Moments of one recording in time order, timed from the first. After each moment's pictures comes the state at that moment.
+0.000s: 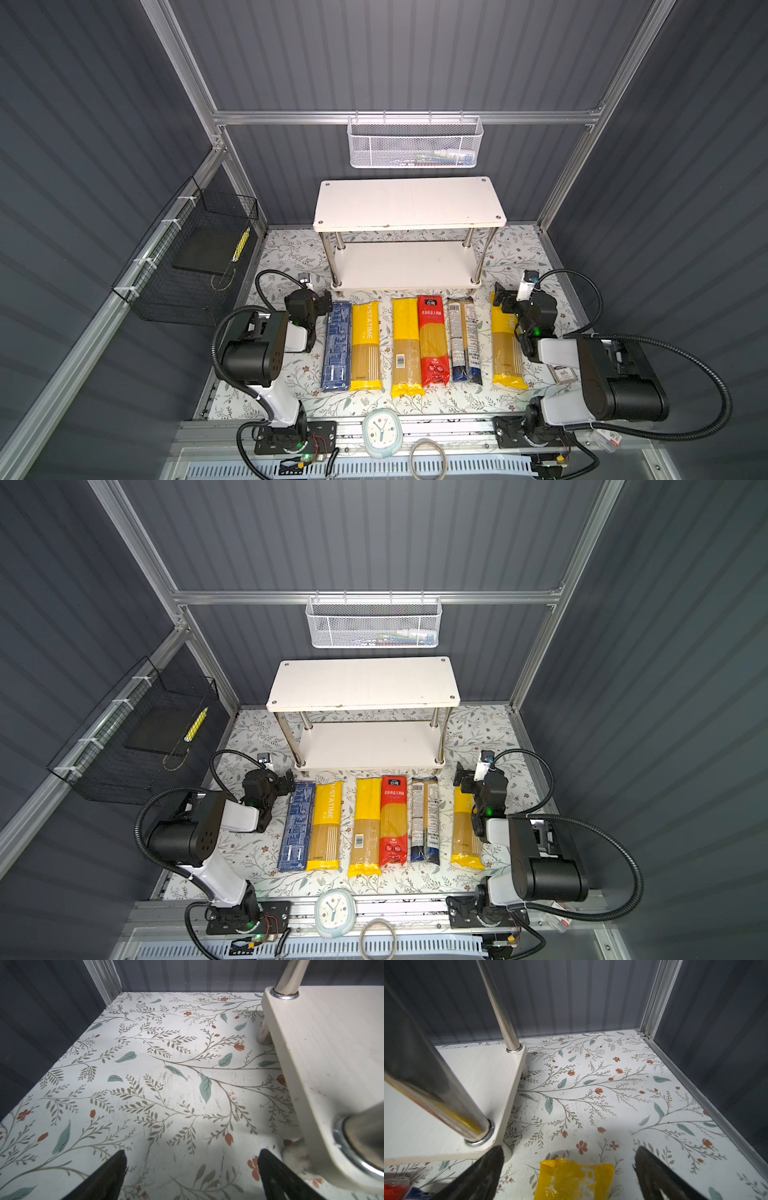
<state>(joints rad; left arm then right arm) -0.07 1.72 0.46 0.81 -0.16 -0.02 -0.05 1.45 0.31 0.88 -0.03 0.03</state>
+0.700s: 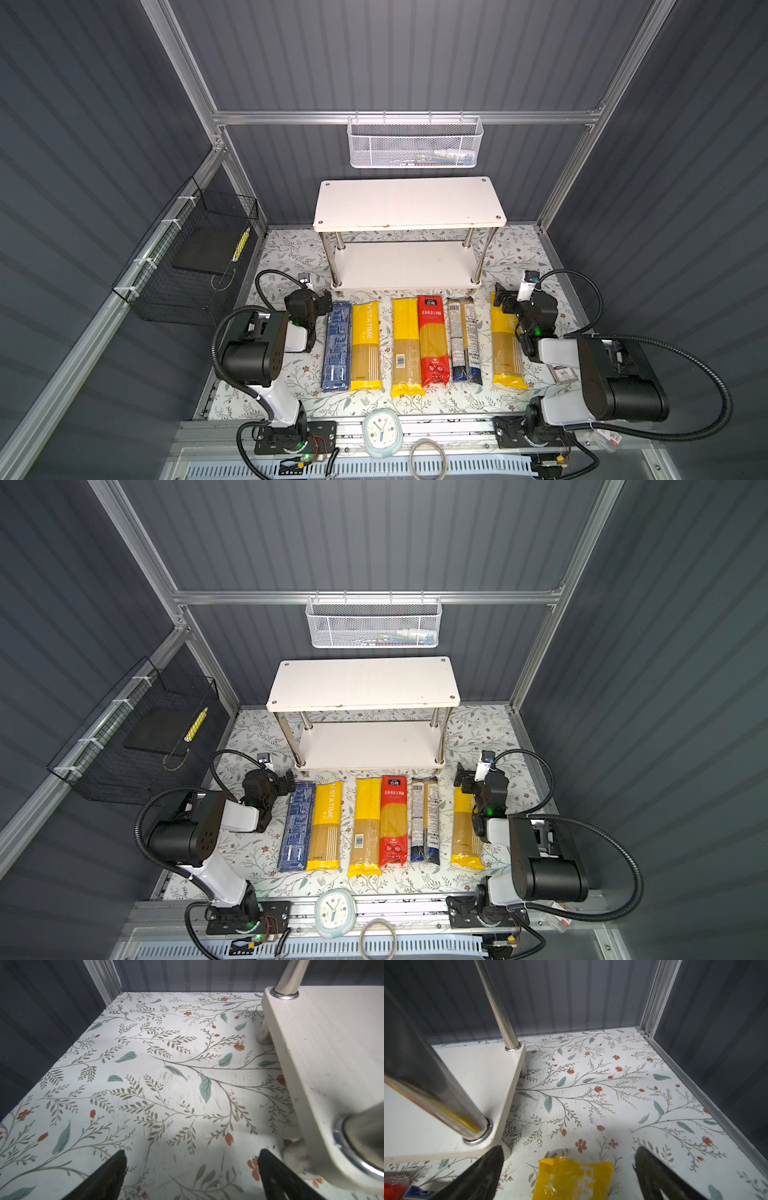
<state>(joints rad) -0.07 1.71 0.47 0.79 -0.16 -0.02 -0.06 1.44 0.32 0.84 -0.04 0.03</state>
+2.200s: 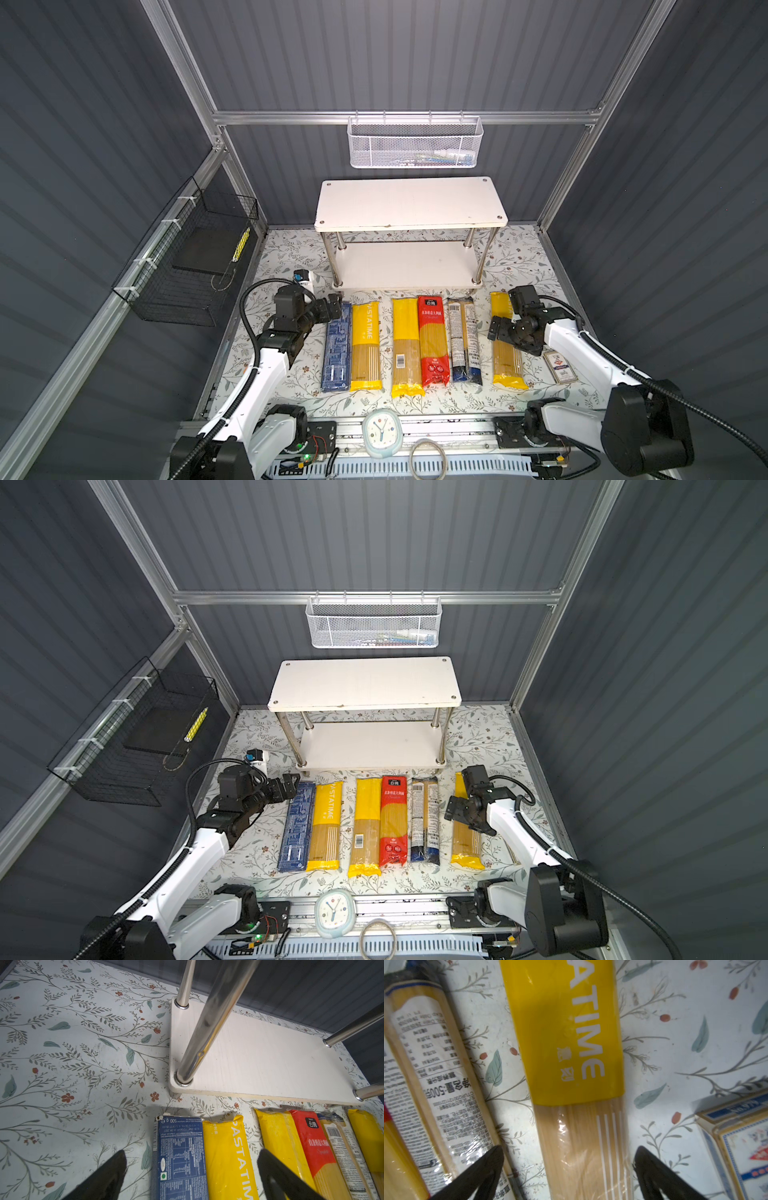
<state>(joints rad) -0.14 0.99 0.58 -0.17 0.15 -0.27 0.13 1.22 0.68 -0.76 0.06 0.47</state>
